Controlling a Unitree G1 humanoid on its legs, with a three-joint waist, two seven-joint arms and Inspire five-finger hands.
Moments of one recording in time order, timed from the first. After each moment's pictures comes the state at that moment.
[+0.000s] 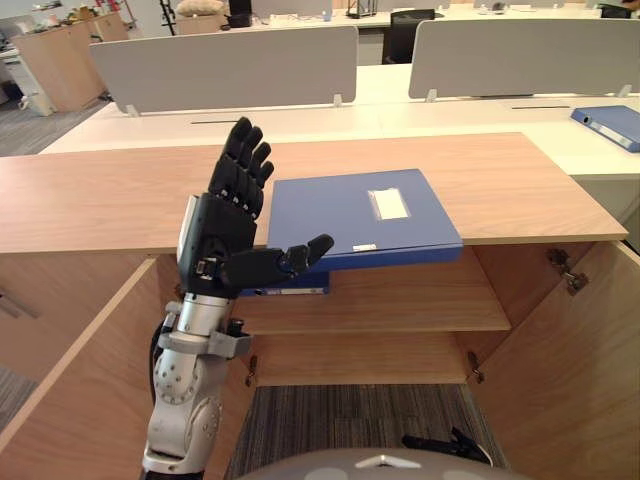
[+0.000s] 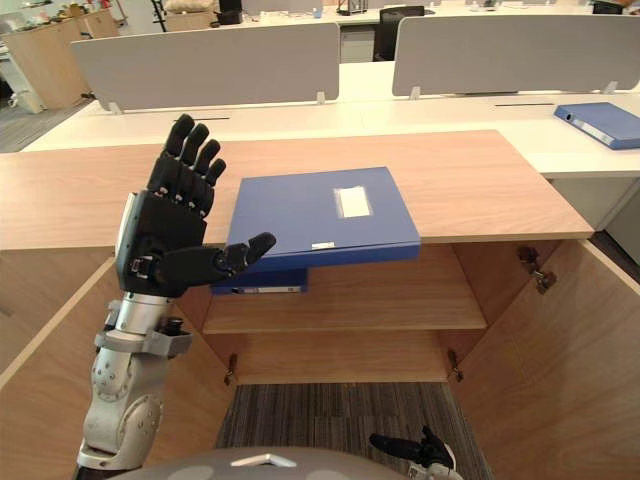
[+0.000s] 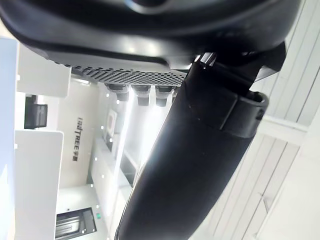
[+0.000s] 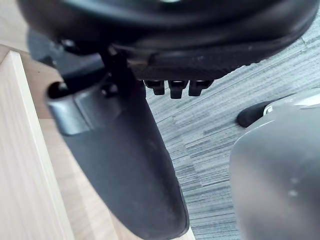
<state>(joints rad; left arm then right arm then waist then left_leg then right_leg) 0.20 0.23 -0.06 -0.48 -0.40 -0.27 -0.12 0.17 -0.08 -0.24 1.06 0.16 -0.03 -0.02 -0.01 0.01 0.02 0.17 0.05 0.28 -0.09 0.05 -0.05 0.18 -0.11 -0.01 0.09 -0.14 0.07</state>
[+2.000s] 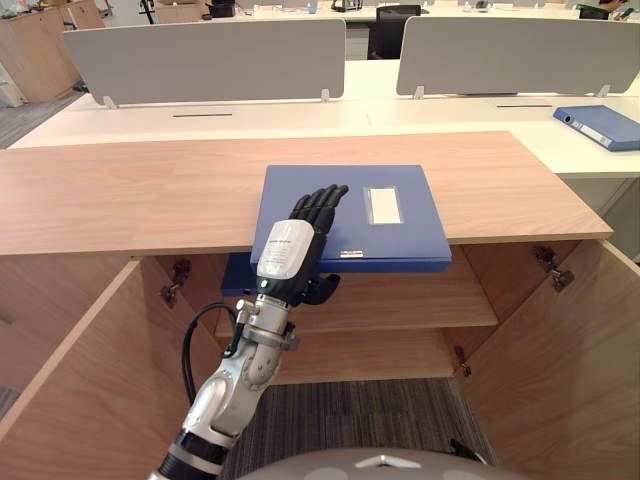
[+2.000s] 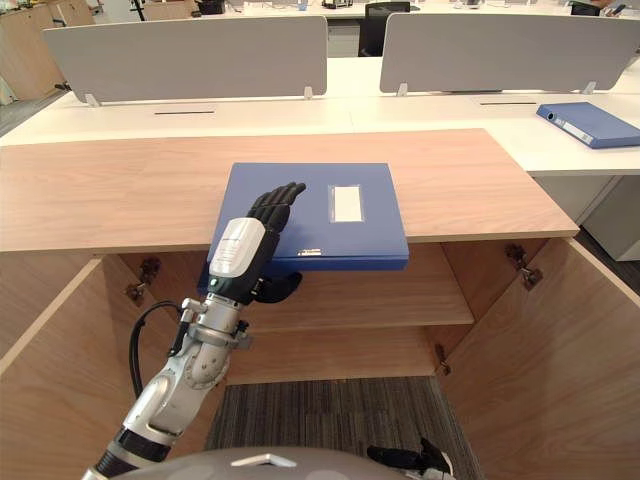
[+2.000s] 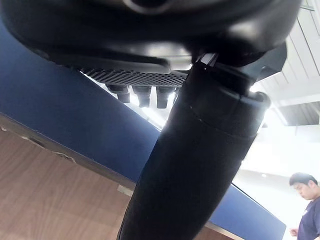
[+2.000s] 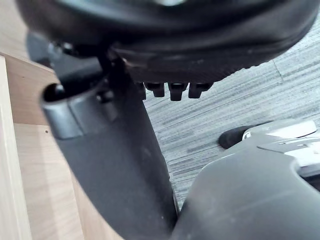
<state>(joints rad) 0.07 0.26 -0.32 -0.19 0.84 -0.16 0.29 0.15 -0.10 -0.13 1.13 0.16 -0.03 -0.09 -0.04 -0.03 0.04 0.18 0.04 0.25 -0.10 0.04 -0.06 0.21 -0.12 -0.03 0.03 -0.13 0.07</state>
